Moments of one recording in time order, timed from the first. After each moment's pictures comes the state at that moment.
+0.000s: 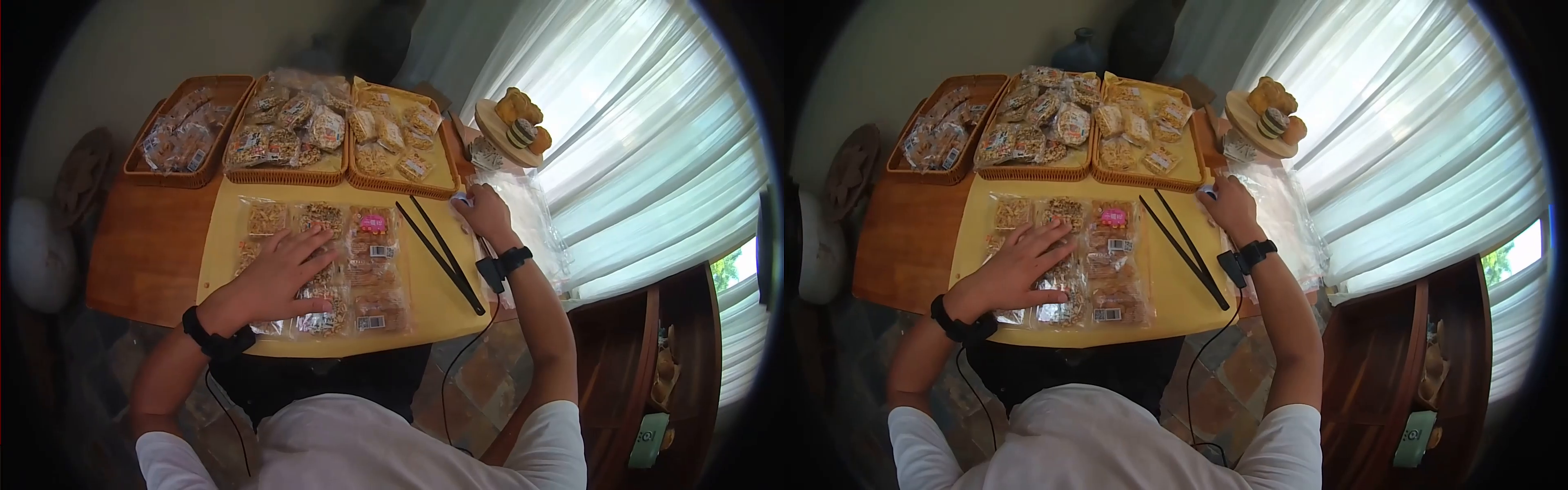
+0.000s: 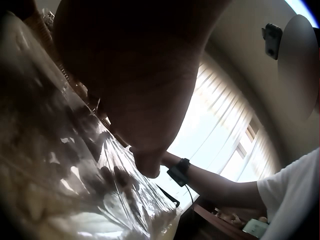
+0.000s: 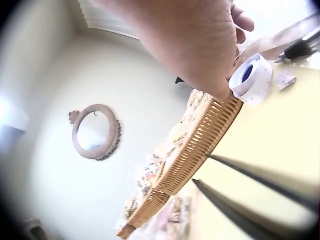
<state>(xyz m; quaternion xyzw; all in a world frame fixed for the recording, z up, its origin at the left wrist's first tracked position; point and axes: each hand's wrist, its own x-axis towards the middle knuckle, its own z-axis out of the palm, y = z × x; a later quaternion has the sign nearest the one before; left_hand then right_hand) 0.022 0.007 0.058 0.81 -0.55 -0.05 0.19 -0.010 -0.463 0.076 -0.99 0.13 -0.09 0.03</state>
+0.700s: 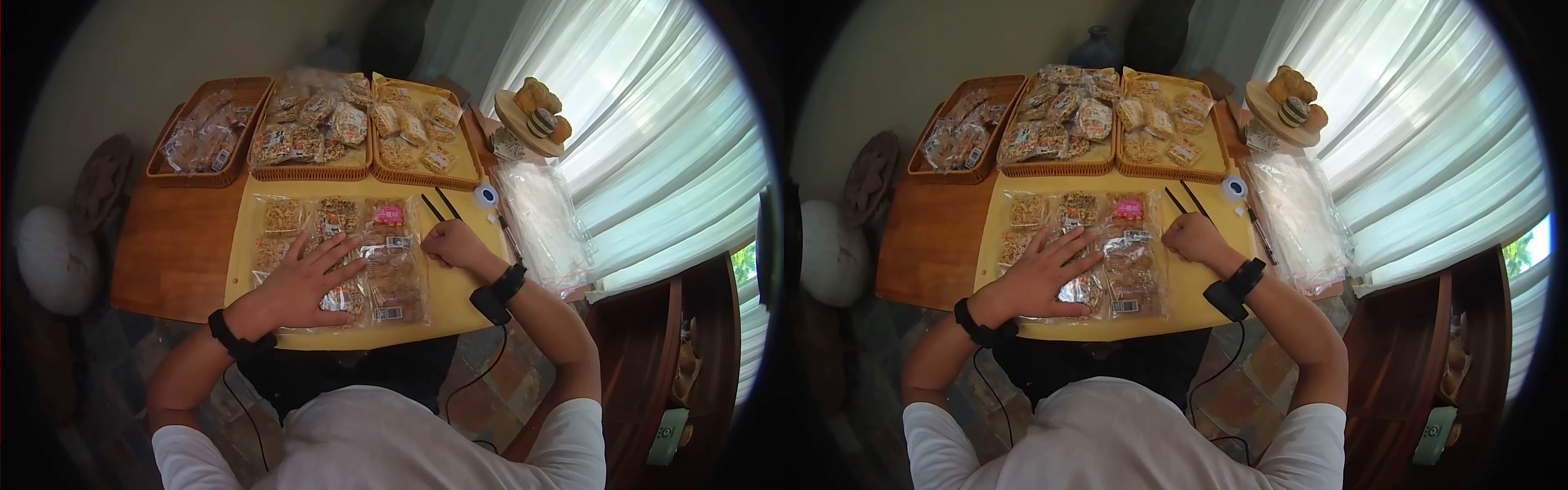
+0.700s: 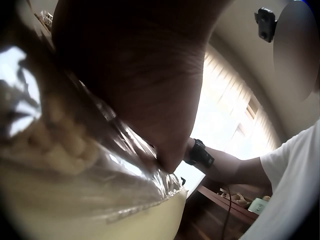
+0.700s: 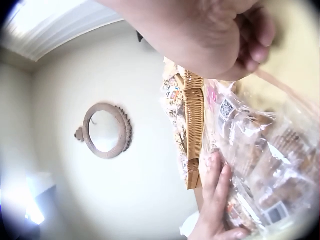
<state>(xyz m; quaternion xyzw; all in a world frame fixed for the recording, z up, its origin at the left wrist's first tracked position) 0.005 0.019 0.048 0.82 -0.56 -0.04 0.13 -0.037 -0.341 0.053 -0.88 0.17 0.16 0.41</state>
